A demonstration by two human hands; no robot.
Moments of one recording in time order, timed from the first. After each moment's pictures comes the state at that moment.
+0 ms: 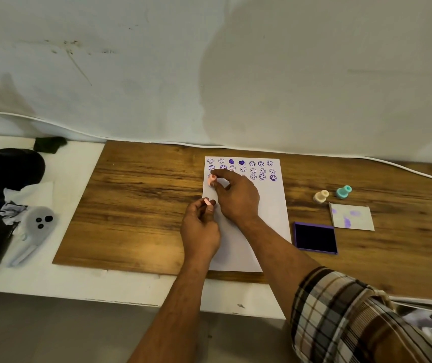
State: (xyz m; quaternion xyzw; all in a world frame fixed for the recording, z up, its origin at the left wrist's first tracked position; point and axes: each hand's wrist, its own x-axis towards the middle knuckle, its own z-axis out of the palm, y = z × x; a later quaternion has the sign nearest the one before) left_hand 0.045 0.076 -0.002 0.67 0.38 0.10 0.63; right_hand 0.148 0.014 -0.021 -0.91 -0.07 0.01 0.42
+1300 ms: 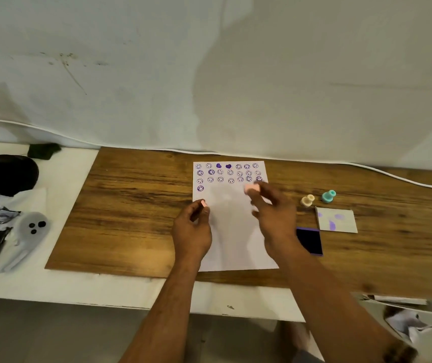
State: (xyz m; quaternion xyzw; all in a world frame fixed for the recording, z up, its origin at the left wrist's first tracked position) left_hand 0.045 0.076 0.004 0.67 0.36 0.11 0.64; right_hand 0.107 -0.069 0.038 -0.68 0.15 0.05 0.72
